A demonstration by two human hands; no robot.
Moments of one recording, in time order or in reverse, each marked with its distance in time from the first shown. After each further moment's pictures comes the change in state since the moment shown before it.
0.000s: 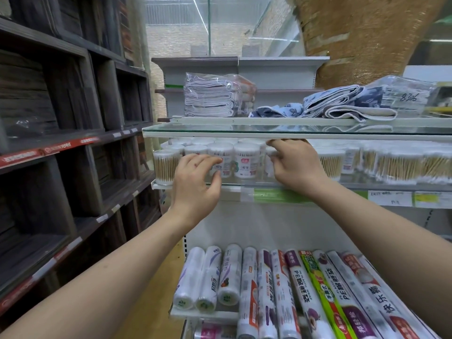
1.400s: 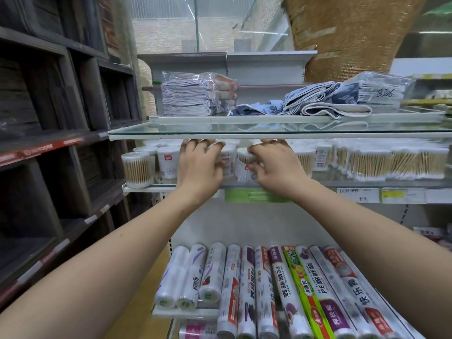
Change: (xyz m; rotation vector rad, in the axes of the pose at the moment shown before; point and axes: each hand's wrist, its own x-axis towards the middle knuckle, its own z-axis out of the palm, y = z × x) left_hand 0.045 0.047 0.049 0.297 -0.240 0.011; right_hand -0.010 0.021 -0.016 -0.031 -0.159 -0.009
